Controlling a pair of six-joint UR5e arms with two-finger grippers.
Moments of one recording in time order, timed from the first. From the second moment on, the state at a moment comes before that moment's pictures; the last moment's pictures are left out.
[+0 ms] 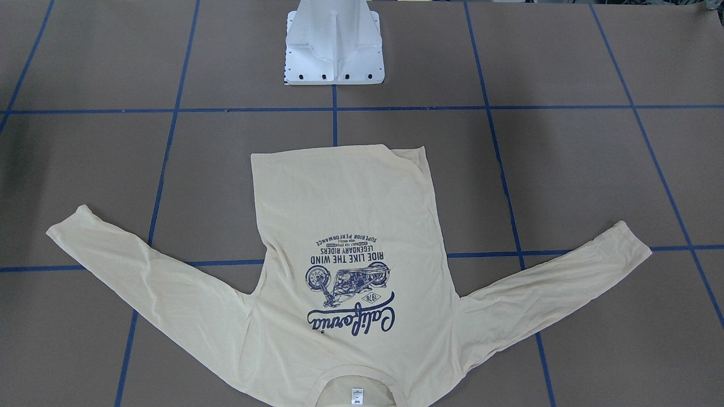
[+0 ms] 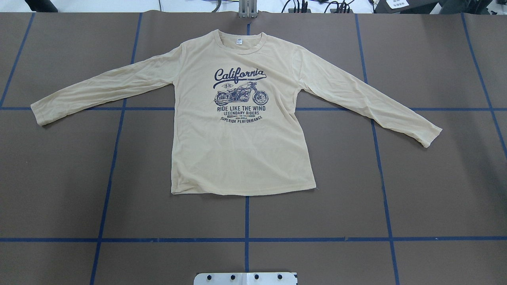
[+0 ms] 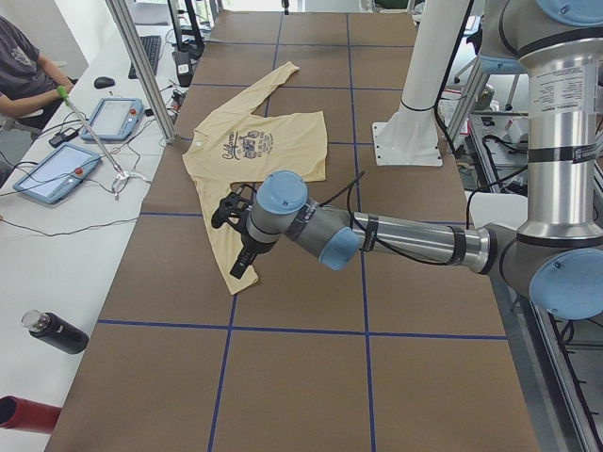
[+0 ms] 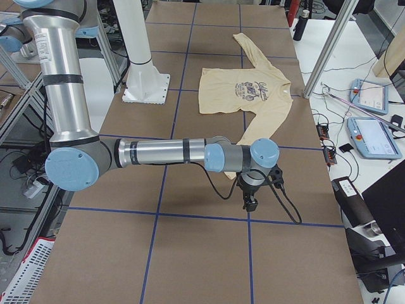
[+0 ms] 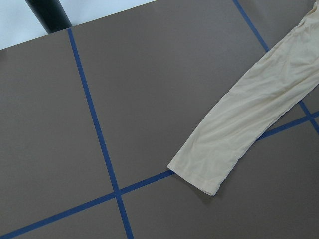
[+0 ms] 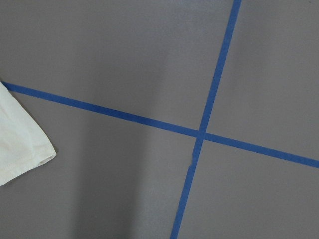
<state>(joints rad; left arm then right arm) -1.53 -1.48 -1.82 -2.06 -2.38 -0.08 1.50 -1.44 1.50 -1.63 2.36 -0.19</state>
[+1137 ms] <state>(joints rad) -1.53 -1.51 -1.86 -2.30 -2.27 -0.08 1.50 -1.44 1.51 -1.59 2.39 -0.19</state>
